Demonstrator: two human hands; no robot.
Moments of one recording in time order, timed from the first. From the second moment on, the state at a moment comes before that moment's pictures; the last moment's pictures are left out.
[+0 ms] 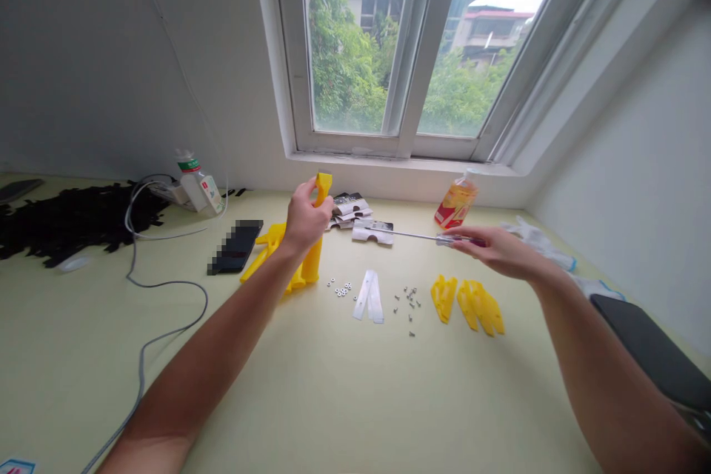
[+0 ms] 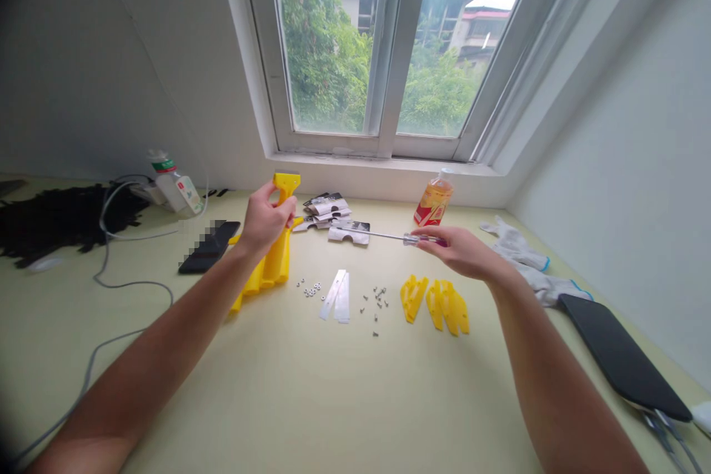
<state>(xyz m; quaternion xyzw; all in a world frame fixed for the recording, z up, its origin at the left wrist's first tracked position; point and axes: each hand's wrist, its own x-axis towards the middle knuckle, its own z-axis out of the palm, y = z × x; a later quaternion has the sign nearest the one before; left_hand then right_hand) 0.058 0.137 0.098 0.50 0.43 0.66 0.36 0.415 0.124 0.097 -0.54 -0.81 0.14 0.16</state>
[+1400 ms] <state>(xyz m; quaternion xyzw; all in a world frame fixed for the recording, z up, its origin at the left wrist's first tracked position) 0.075 0.125 0.085 0.60 0.43 0.55 0.38 0.264 0.122 0.060 -0.42 -0.88 0.13 0.18</state>
